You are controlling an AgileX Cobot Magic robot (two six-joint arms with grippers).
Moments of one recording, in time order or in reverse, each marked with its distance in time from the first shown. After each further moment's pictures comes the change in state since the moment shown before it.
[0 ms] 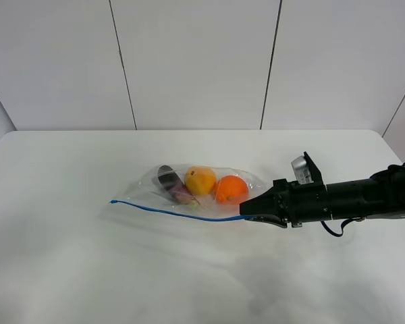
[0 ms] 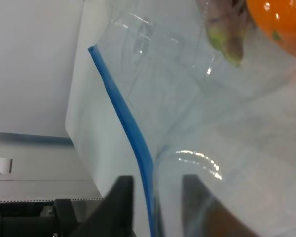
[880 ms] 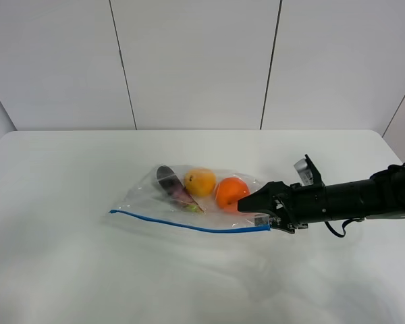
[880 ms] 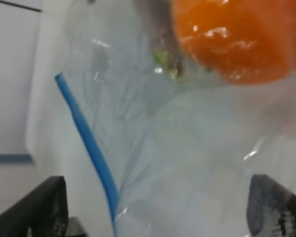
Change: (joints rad) left arm 0.000 0.000 0.000 0.000 0.000 0.000; right arm 0.000 0.000 0.000 0.010 -0.134 0.020
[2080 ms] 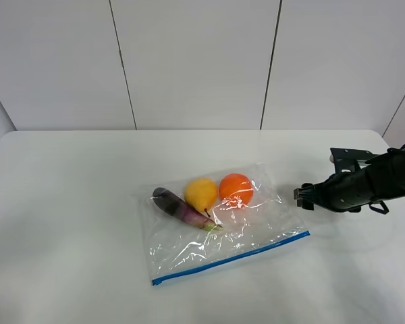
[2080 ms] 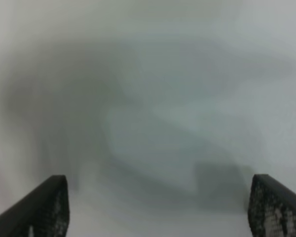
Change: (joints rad) left arm 0.000 0.000 0.000 0.000 0.000 0.000; right arm 0.000 -0.008 -0.105 -0.207 -0.914 0.082
